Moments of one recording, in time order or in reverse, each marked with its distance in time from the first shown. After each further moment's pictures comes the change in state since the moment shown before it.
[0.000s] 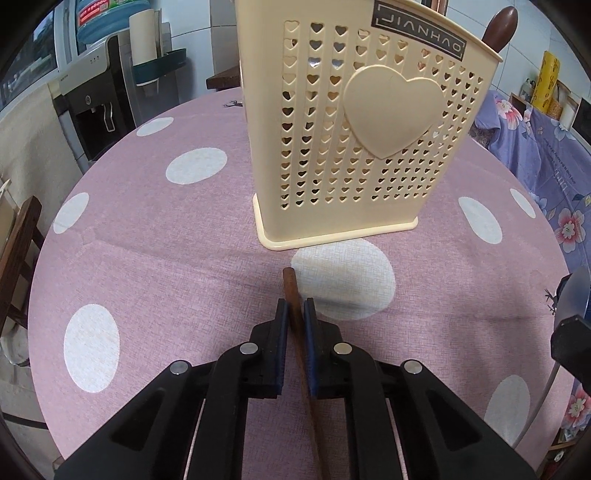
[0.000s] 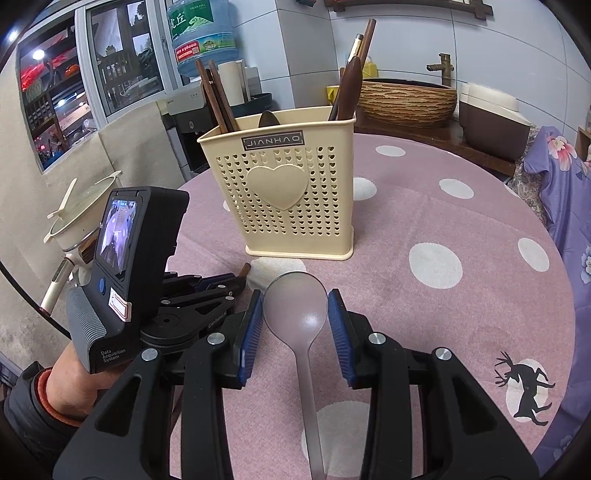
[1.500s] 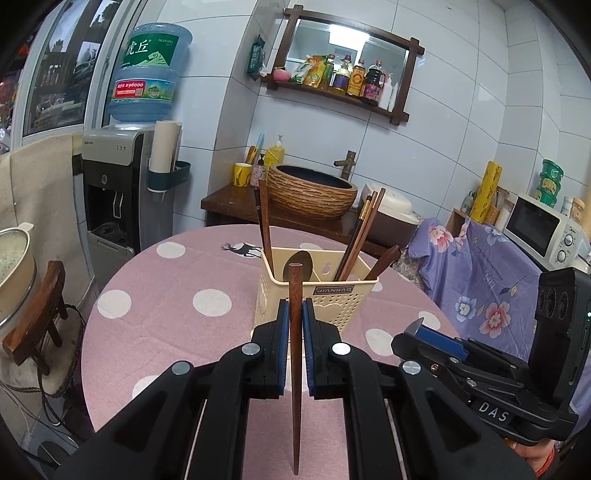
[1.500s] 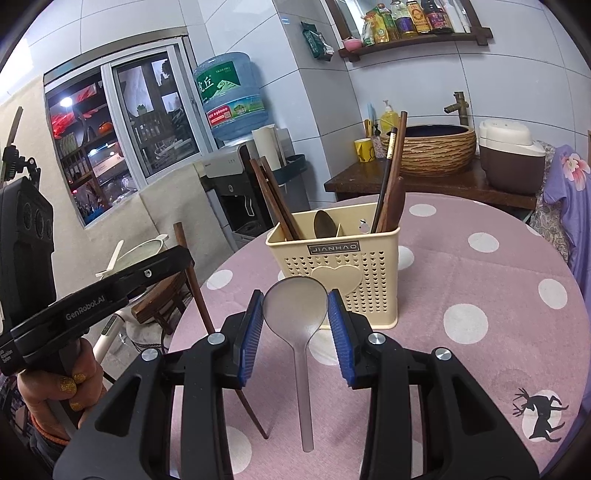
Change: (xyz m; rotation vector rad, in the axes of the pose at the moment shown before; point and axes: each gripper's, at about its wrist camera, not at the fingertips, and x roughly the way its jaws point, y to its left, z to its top) left arm -0.173 0.036 0.017 -0.081 -0.453 -0.197; right arm -0.054 0.023 0.044 0.056 -0.206 0.156
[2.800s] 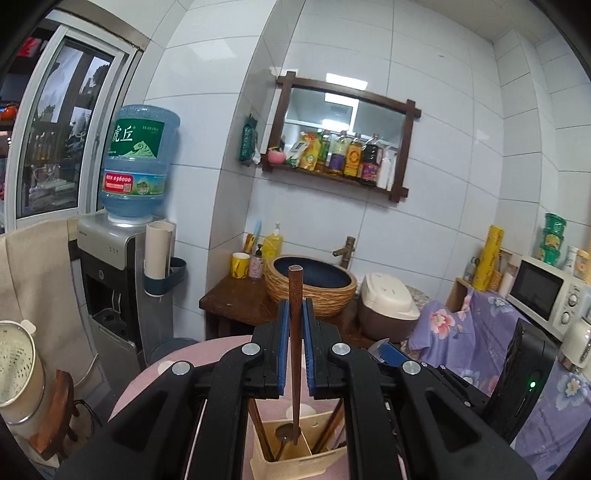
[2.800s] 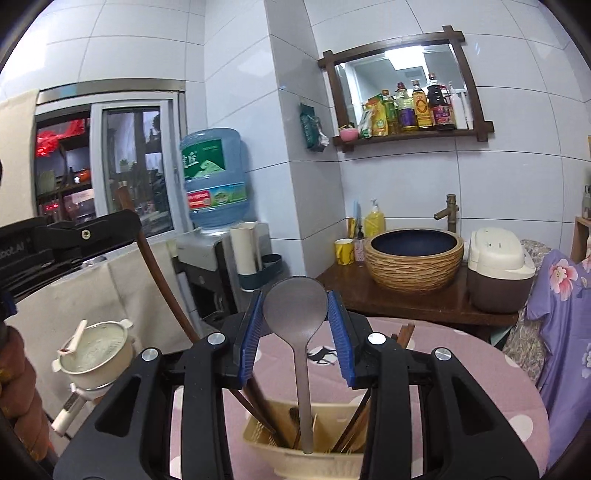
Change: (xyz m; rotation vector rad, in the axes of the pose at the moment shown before) left arm 0.000 -0.028 0.156 0.031 -0.236 0.032; right arm 0.039 0.013 0.153 -0.098 -0.287 -0.171
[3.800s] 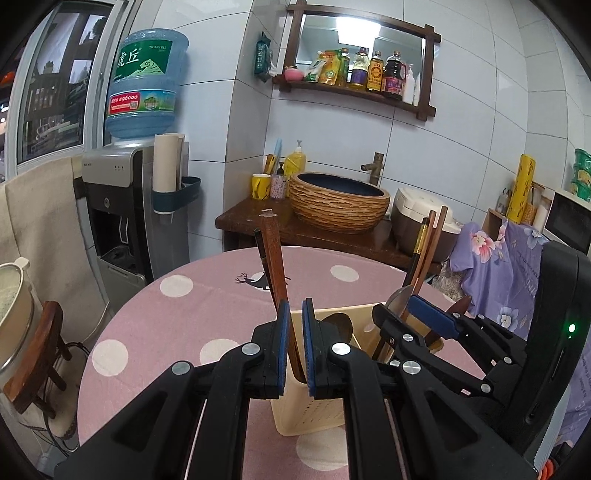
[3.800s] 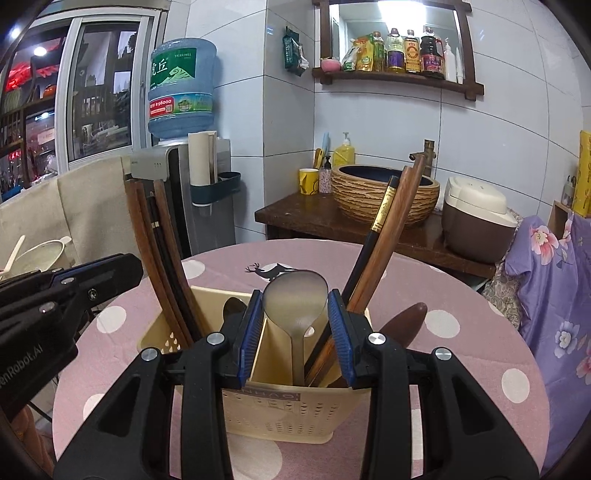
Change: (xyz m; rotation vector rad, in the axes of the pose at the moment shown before) left arm 0.059 0.025 -0.127 0.028 0.213 0.080; right arm 0.054 -0.008 -0.110 -0.110 0.190 -0.143
